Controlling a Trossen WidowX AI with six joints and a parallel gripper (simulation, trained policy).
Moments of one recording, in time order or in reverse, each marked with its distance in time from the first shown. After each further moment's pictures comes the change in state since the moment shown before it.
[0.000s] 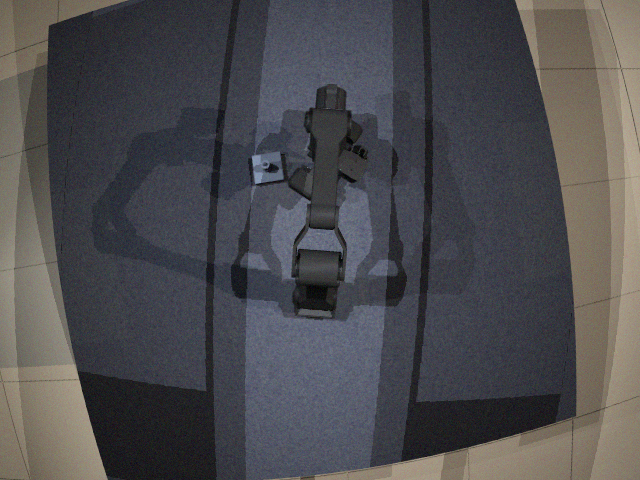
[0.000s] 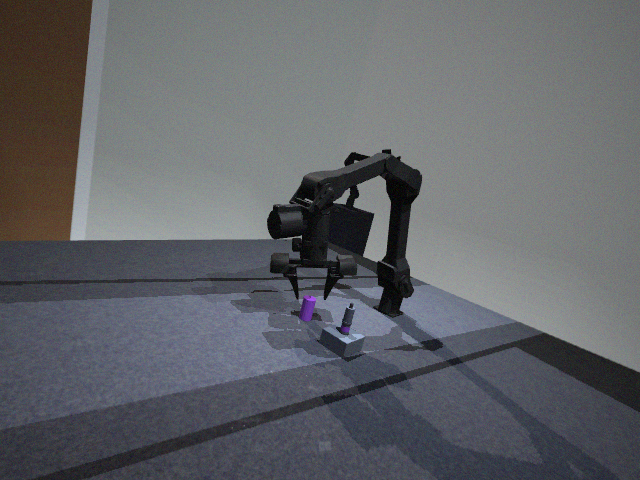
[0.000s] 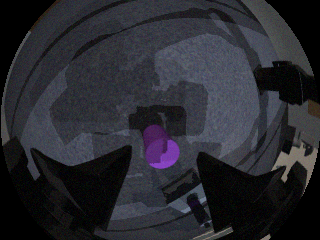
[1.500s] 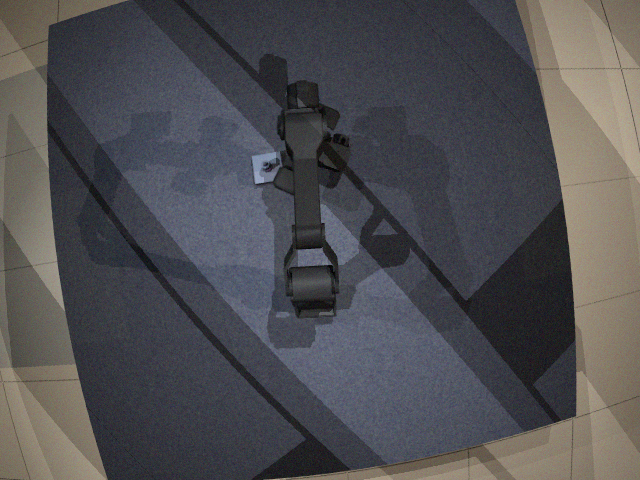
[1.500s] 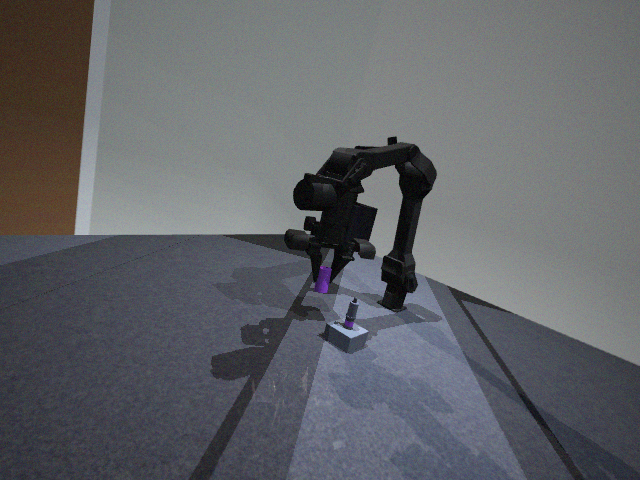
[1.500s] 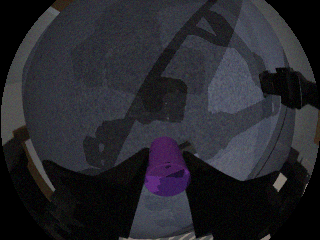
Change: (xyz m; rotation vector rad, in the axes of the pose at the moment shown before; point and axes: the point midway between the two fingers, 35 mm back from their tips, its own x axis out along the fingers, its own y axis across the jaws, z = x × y) arm -0.046 -0.015 -0.034 -0.168 0.042 0.150
